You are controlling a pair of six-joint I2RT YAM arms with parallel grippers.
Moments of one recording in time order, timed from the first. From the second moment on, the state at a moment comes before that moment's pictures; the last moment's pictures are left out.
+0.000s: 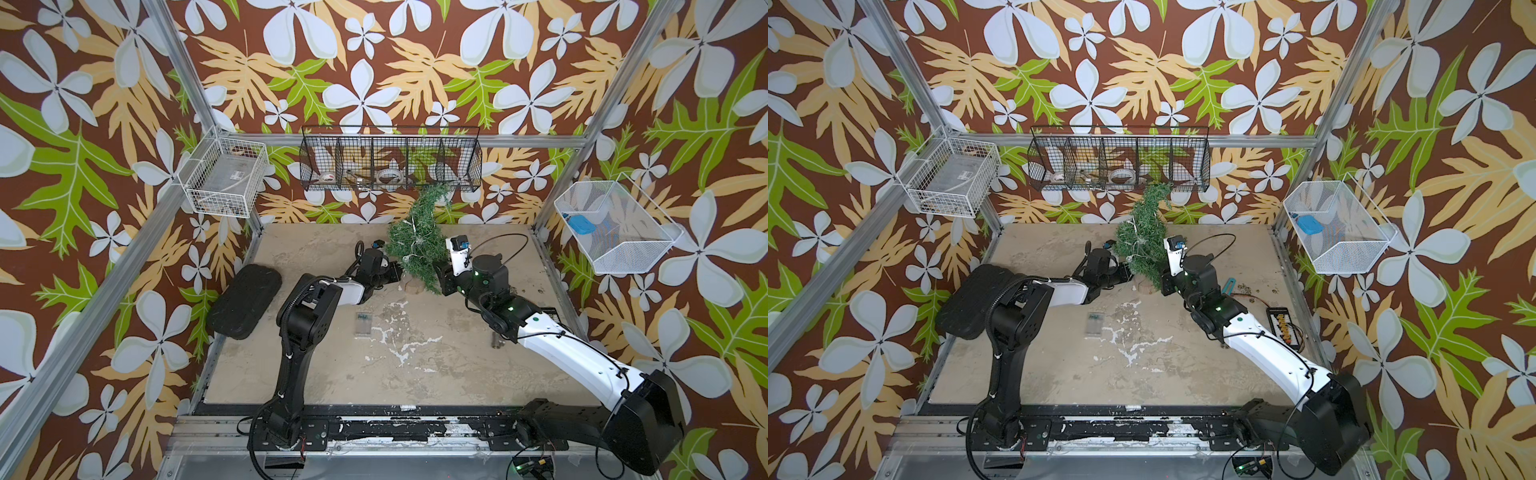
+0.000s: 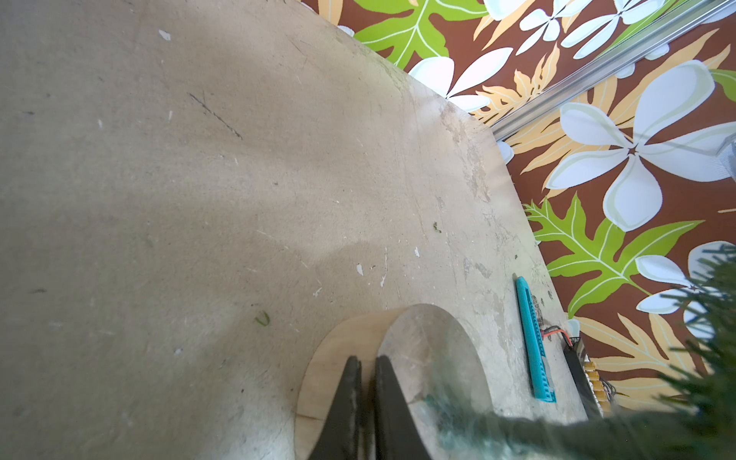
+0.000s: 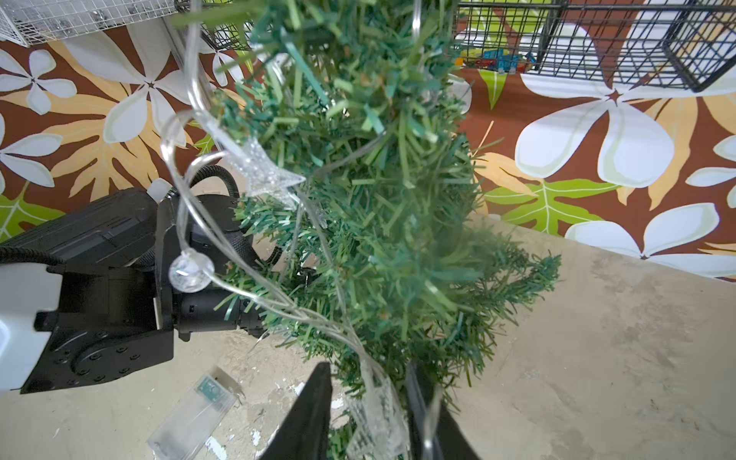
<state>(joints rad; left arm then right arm) -0.46 2.20 1.29 0.41 0.29 -0.67 0.55 1.27 0.92 0.05 0.06 0.08</state>
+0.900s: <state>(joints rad) -0.48 2.23 1.30 0.43 0.27 -0.67 0.55 1.33 0.96 0.02 0.07 0.05</state>
